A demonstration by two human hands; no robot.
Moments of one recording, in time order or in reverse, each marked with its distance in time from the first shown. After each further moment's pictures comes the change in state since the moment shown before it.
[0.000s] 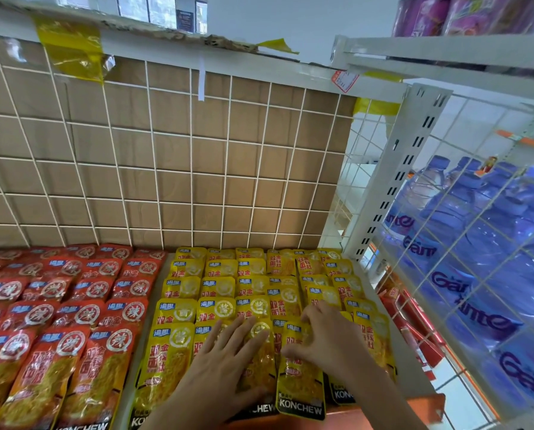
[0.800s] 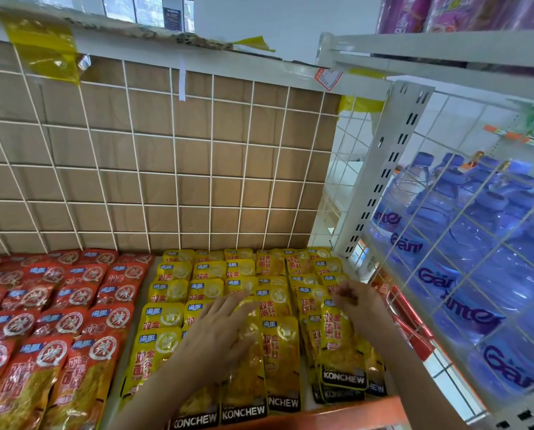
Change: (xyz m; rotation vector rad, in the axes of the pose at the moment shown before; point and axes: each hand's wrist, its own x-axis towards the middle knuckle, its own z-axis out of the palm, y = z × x) left_hand 0.035 -0.002 -0.045 -0.234 0.080 -0.066; right_hand 0.019 0.072 -0.020 0.586 0.233 0.232
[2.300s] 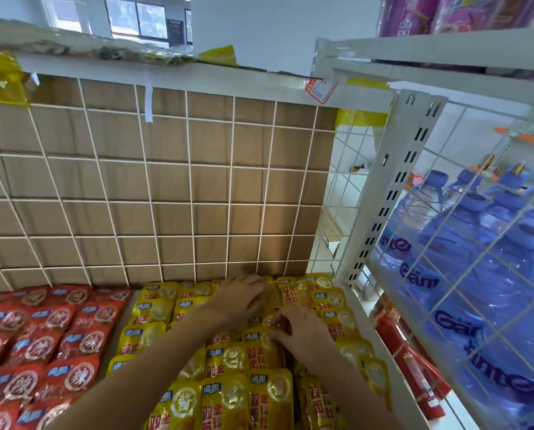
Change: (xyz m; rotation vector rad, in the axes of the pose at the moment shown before) left_hand 0.158 -0.034 0.013 0.119 -0.182 0.086; right_hand 0.055 -0.028 0.065 -0.250 -0.172 -0.288
